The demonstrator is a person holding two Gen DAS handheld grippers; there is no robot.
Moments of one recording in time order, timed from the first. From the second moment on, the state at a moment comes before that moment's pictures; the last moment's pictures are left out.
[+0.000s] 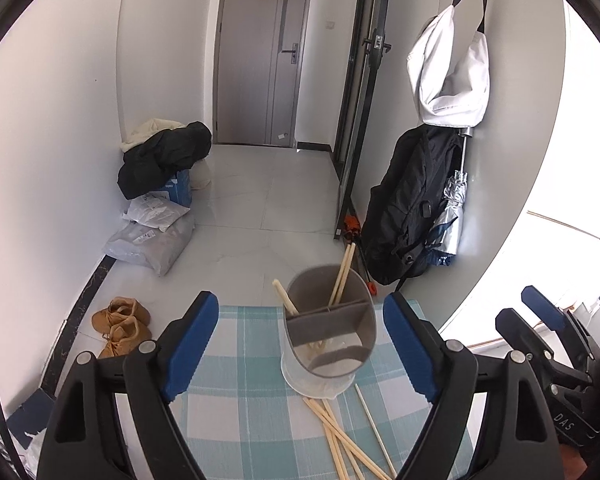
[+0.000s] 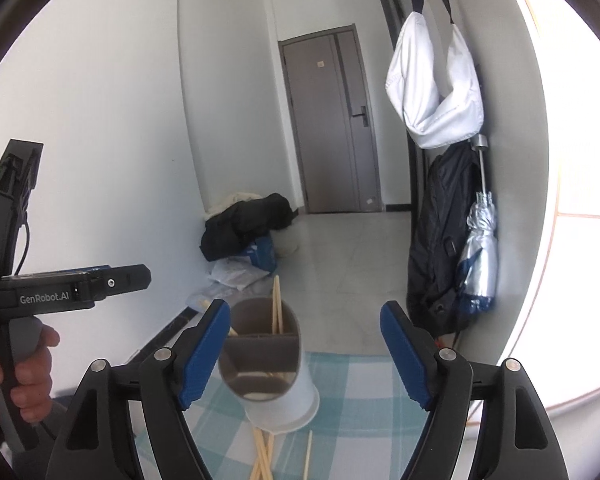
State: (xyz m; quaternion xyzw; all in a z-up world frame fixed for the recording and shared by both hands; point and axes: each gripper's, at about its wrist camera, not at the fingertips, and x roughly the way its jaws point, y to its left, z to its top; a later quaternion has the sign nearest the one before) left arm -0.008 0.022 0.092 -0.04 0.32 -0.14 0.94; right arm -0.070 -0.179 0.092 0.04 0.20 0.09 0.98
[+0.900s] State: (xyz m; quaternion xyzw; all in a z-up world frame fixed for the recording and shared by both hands) left arm -0.002 0.040 -0.046 -0.09 0.43 -0.08 0.90; right arm -0.066 -0.163 -0.017 -0.01 0.34 0.11 0.93
